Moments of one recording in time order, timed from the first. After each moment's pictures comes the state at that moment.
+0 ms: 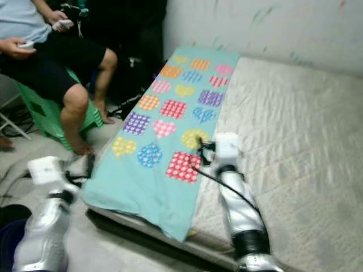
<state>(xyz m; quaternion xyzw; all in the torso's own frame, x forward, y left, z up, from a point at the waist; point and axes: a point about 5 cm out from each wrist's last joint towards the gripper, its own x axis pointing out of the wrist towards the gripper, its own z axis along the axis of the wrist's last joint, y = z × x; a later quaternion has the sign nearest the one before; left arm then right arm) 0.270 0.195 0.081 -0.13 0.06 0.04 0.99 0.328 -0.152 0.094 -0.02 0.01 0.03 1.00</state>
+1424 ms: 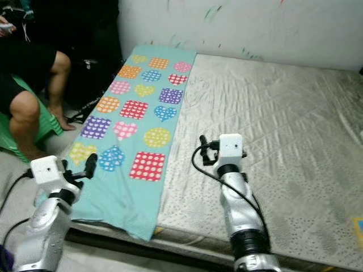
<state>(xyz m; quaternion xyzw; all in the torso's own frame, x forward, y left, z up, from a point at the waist) 0.270 0.206 0.084 -0.12 0.05 0.05 0.99 0.329 -0.144 0.097 -0.01 0.00 0.03 1.00</state>
